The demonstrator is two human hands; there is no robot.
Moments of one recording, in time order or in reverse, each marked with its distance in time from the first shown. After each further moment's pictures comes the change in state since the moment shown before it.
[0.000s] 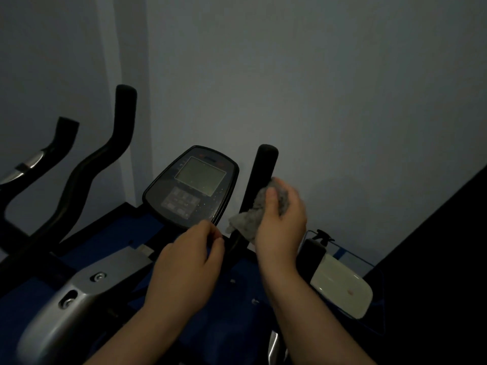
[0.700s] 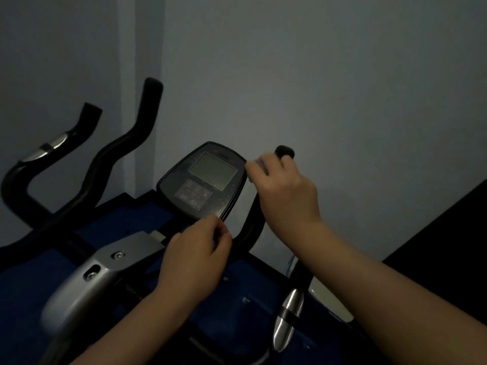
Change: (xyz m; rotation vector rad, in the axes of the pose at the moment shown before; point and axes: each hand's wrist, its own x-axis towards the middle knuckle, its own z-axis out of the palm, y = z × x) left_hand -0.008 -0.008 -0.007 -0.070 0.035 -0.016; right_hand 0.032 -0.028 -0.005 -1.155 -0.239 -1.203
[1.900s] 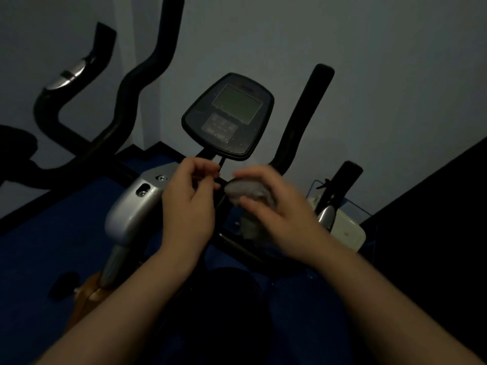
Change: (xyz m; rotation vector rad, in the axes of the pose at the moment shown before) left_hand -0.048 -0.038 -0.032 -0.590 0.222 -0.130; right_hand -0.084 -0.085 -0.075 1.266 -0.526 0.314
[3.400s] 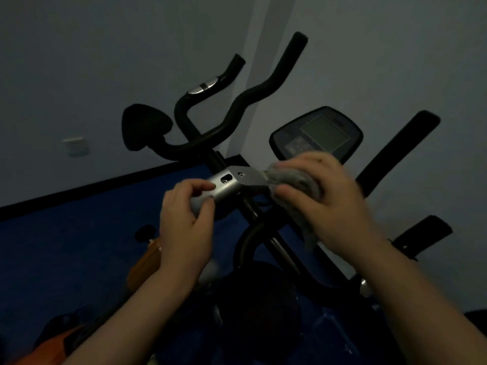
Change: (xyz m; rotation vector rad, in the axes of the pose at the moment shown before) left_hand -0.057 -0.019 -0.068 0.347 0.489 0.071; right_hand 0.034 -0.028 -0.001 -0.103 -0.087 -0.207
